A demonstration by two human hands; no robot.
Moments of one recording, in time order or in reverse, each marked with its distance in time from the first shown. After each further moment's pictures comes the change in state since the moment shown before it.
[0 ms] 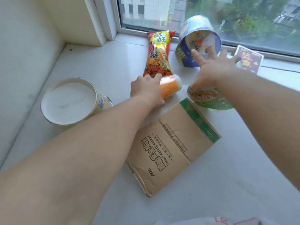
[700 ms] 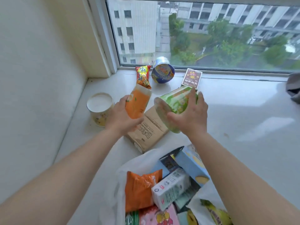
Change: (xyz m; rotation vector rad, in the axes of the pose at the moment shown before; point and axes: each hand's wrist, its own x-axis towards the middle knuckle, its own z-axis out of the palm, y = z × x) left_hand -0.258 -0.011 -0.117 -0.638 0.180 -0.113; right_hand -0.309 0.016 -0.012 0.887 0.494 0.209
